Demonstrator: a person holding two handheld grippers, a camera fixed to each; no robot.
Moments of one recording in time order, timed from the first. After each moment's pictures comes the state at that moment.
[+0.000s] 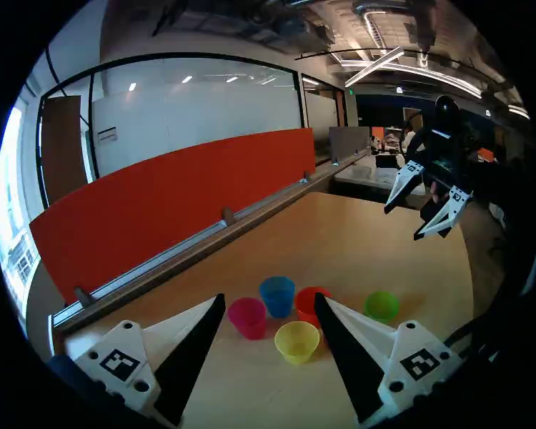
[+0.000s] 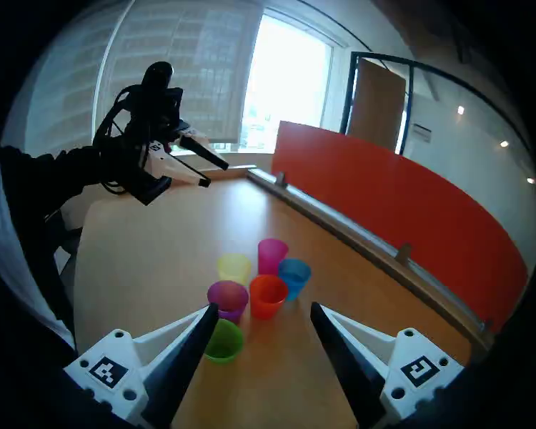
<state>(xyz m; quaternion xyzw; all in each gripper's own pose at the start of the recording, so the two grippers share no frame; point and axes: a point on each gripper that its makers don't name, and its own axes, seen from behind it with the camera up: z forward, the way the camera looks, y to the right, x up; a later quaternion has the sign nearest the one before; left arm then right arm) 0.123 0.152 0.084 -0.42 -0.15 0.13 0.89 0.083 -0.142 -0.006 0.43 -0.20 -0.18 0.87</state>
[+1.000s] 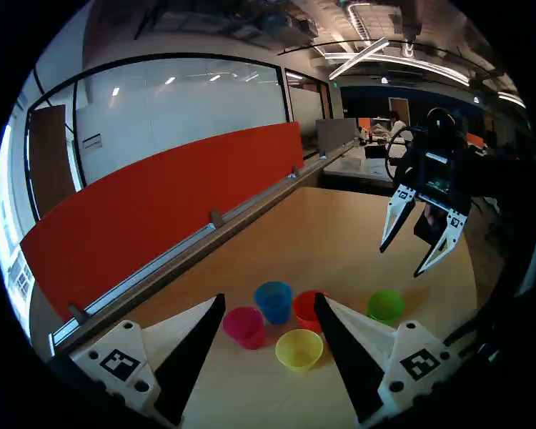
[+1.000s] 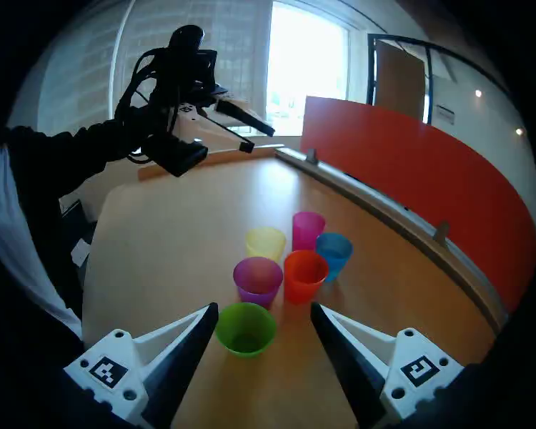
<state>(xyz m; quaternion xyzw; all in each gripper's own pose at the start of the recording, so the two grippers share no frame) 0.117 0.177 0.099 -0.44 -0.15 0.16 0.87 0.015 -0.168 -0.018 0.48 -0.24 -0.17 0.83</state>
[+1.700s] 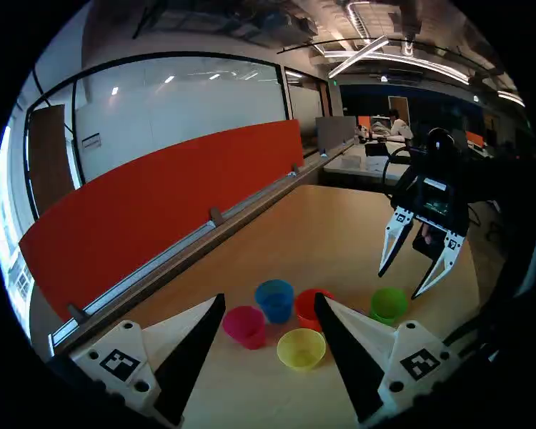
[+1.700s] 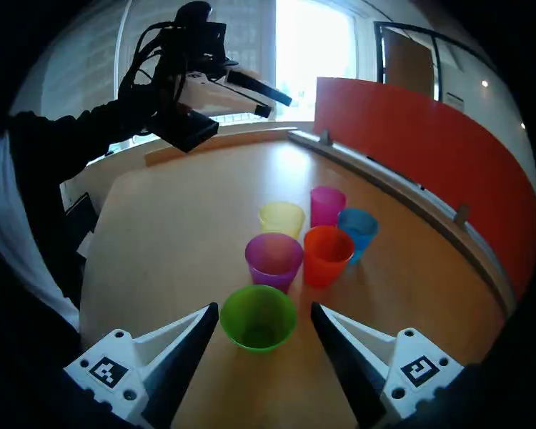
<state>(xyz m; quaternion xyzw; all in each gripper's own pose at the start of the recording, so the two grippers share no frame) 0.110 0.178 0.104 -0.44 -0.15 0.16 0.87 -0.034 -0.183 -0.027 0.50 -0.27 -0.17 0.81</state>
